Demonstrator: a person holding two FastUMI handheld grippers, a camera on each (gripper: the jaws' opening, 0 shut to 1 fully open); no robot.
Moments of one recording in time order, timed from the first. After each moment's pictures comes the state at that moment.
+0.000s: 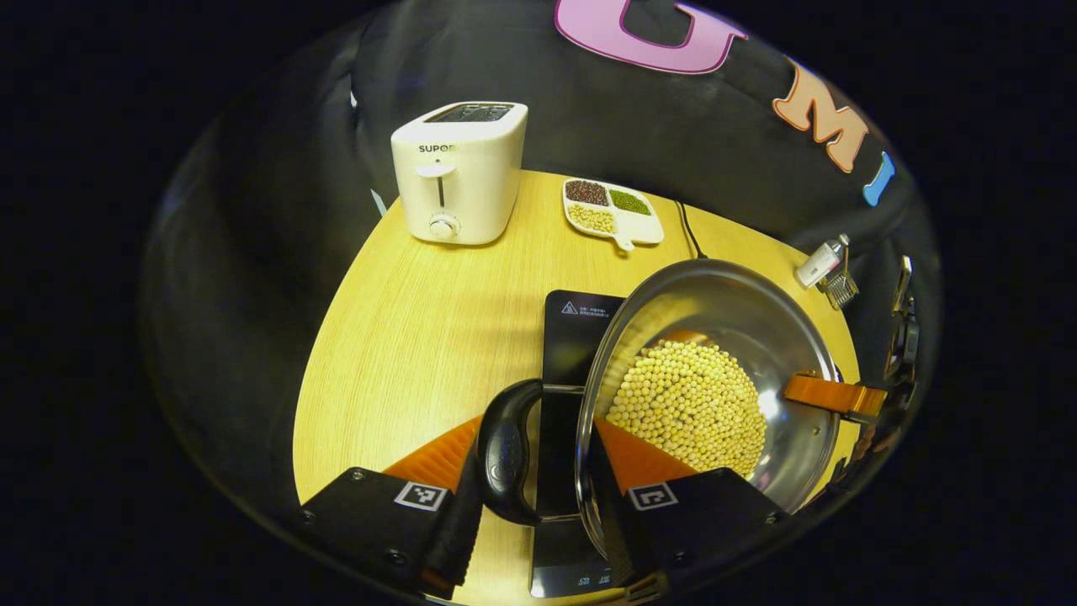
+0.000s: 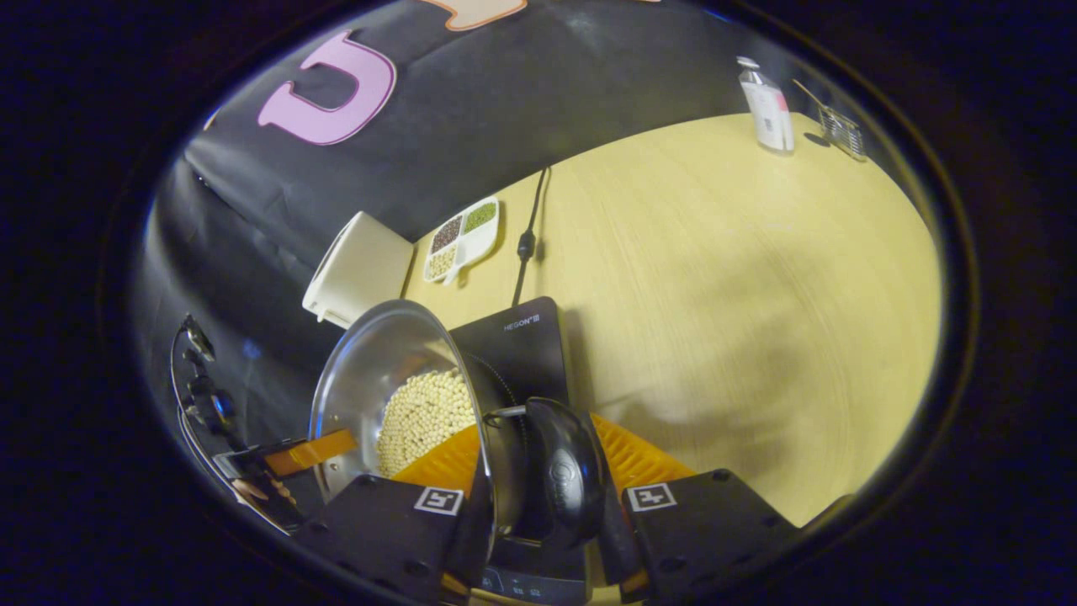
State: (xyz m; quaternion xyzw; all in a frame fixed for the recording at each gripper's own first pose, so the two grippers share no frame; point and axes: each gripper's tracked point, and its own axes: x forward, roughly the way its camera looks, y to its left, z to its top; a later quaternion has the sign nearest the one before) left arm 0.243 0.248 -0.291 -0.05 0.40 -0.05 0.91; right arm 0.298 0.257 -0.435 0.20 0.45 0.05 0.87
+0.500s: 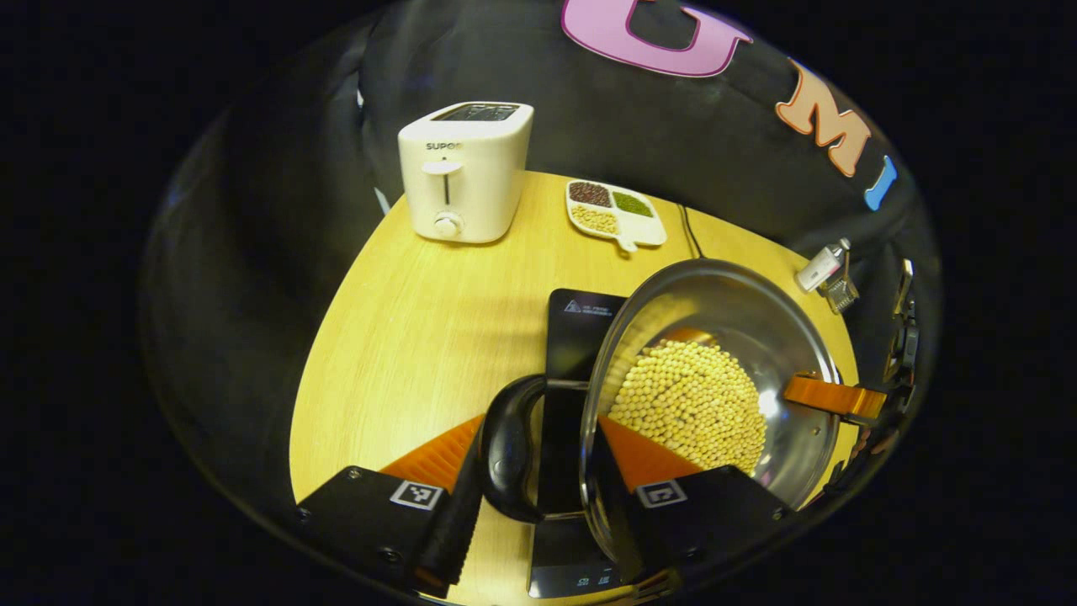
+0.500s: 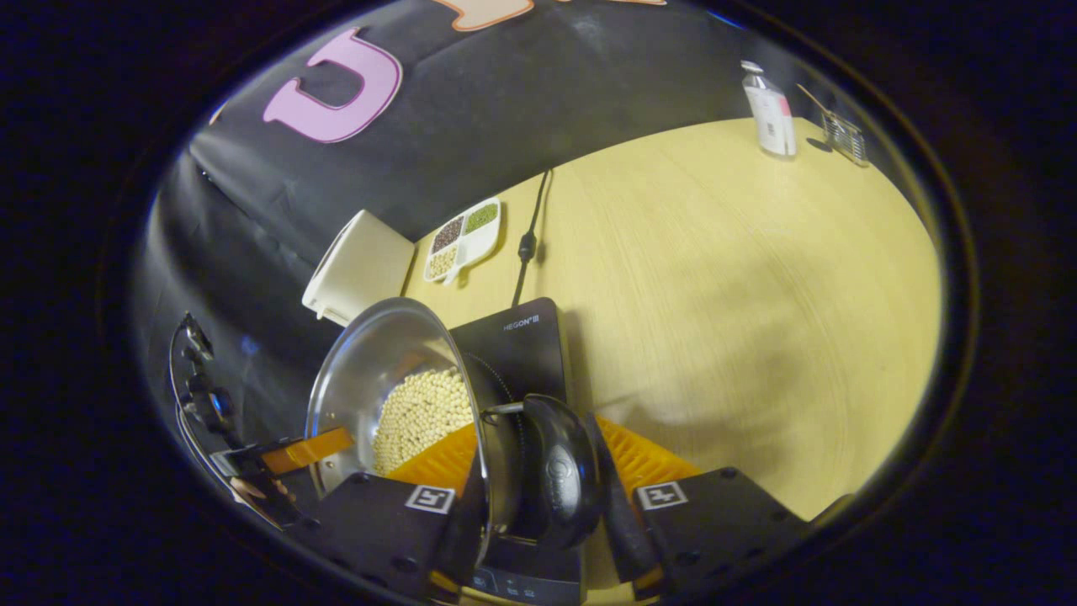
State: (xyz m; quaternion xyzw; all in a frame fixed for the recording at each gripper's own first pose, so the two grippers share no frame) left arm 0.238 0.260 -0.293 -0.05 0.39 -0.02 0.92; right arm 0.291 0.250 -0.437 0.17 0.45 0.06 0.88
